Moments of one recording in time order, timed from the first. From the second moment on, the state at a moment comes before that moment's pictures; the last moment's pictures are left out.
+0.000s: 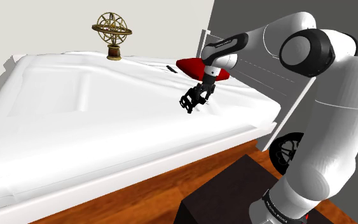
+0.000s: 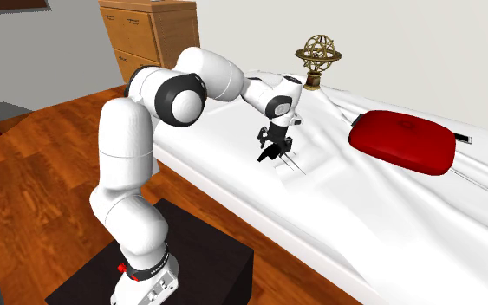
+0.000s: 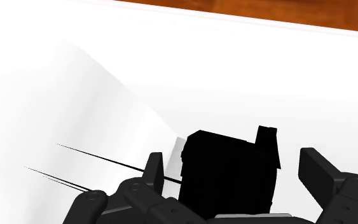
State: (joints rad) arm -0.12 0.32 -0.17 -1.81 0.21 2.04 -0.40
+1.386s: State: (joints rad) arm -0.12 0.28 -0.18 -1.75 0.19 1.94 -0.38
